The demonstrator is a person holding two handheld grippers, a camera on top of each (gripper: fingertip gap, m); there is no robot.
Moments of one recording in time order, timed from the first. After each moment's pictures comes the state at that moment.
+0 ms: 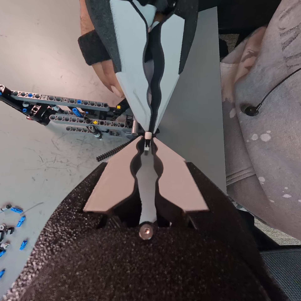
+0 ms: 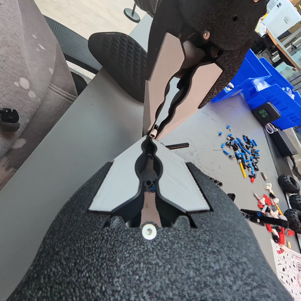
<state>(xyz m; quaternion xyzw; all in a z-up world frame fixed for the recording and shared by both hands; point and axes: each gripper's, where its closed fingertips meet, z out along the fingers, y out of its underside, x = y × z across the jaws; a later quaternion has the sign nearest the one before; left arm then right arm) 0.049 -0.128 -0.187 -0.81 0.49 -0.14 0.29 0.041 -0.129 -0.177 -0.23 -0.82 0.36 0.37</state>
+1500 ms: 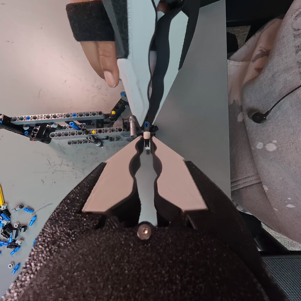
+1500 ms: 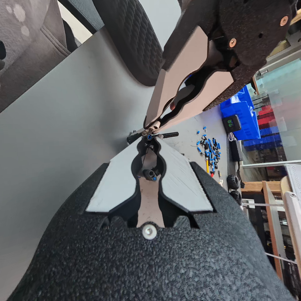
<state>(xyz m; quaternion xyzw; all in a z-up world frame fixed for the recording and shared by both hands) 0.056 -0.121 -0.188 -0.81 0.50 -0.11 0.28 0.054 -0.111 -0.182 -0.14 -0.85 0.24 0.45</state>
